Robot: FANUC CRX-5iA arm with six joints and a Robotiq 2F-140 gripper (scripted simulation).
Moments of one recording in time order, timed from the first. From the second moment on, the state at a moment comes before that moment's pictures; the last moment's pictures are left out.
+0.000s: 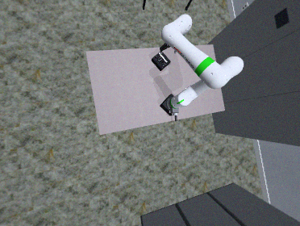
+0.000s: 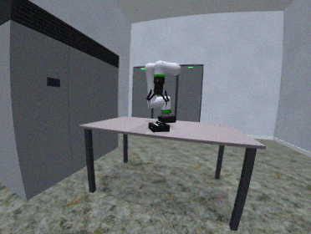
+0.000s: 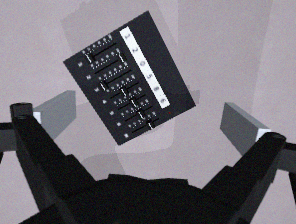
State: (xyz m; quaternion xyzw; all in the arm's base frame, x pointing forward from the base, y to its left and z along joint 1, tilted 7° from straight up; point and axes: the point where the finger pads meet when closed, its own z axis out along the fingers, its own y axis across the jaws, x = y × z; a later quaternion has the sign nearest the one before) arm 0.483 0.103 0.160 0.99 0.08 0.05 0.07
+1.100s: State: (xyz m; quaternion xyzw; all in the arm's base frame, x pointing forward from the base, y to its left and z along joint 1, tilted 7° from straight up) arm 0.470 0.143 0.112 0.97 -0.23 0.03 0.02
